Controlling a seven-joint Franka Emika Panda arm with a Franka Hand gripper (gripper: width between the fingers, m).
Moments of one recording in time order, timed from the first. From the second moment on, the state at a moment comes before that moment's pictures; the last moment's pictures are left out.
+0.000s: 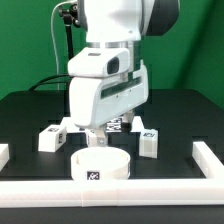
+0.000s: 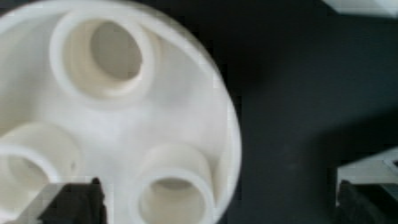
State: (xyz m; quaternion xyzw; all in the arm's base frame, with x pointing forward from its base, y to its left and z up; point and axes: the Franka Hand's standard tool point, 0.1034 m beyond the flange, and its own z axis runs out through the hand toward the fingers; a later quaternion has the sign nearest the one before) arm 0.551 -0.017 0.045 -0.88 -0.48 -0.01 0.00
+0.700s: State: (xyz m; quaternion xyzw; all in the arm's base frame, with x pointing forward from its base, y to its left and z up) arm 0.547 -0.017 0.027 -0.87 -0.50 -0.01 0.00
